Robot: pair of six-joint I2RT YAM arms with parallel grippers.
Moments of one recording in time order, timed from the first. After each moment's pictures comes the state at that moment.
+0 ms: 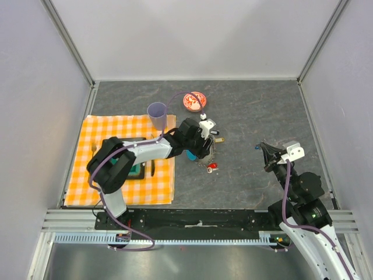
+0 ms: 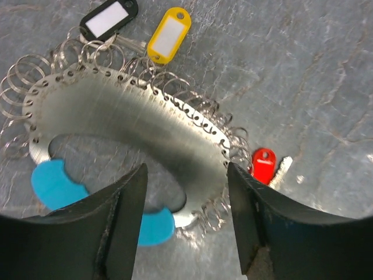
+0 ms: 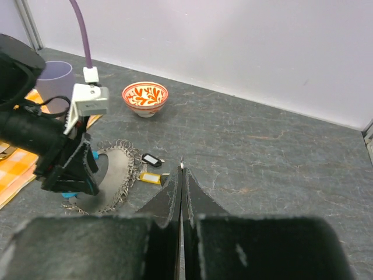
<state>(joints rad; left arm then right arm) -0.79 1.75 1.04 0.01 0.16 -0.05 0.44 0.13 0.46 -0.22 0.07 -0.07</state>
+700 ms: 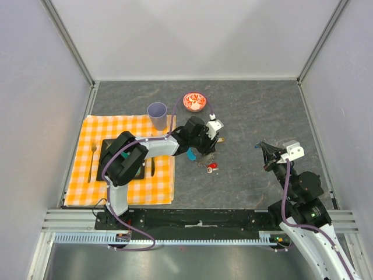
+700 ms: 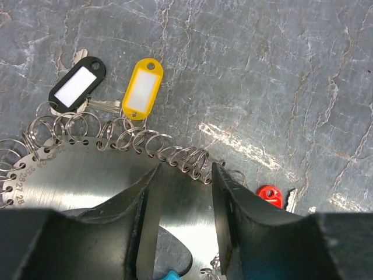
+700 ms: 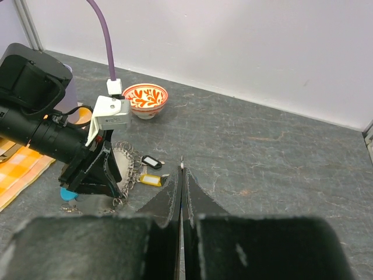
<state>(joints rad) -0.79 1.93 1.14 0.13 0.28 0.10 0.44 0.13 0.45 -0.20 0.08 -0.07</state>
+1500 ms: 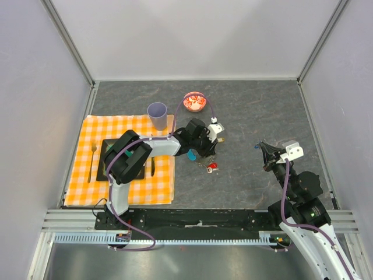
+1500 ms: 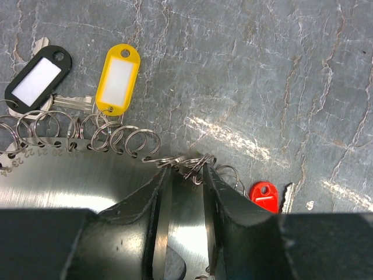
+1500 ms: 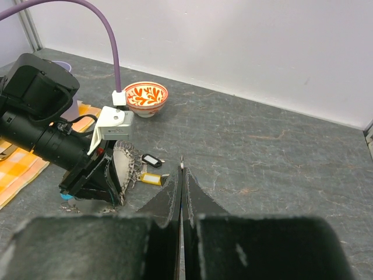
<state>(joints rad) -0.79 1.97 1.14 0.13 0.35 0.11 0.44 0.13 0.44 -0.19 0.08 -0.07</state>
